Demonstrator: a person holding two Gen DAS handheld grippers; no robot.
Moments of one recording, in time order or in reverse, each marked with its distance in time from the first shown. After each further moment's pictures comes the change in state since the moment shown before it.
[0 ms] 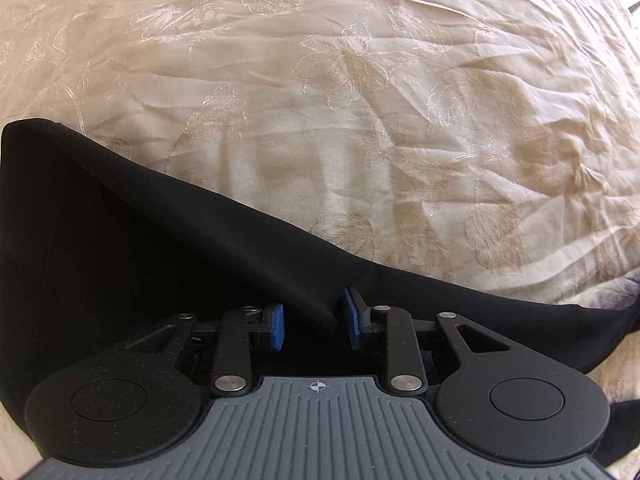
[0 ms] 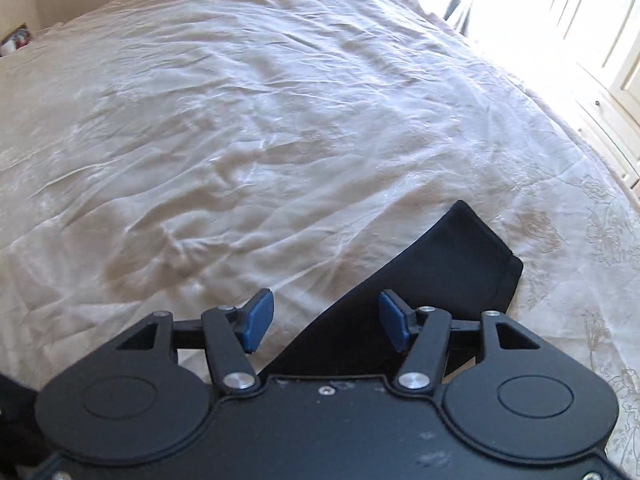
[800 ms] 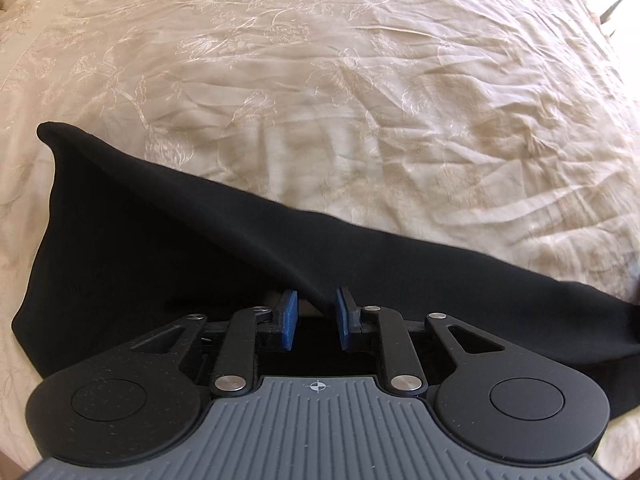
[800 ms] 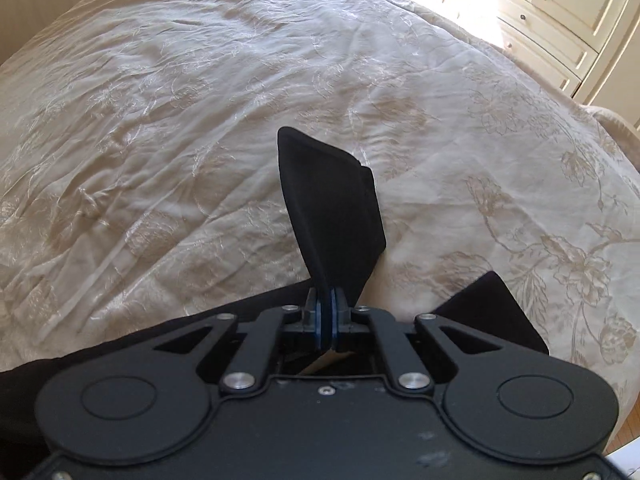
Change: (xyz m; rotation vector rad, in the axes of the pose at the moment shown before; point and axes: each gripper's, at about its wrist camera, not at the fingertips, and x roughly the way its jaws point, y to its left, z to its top) left arm -0.076 0.021 -0.075 0.053 -0.115 0.023; right arm -0.063 -0.120 -0.094 0.229 0.114 -0.041
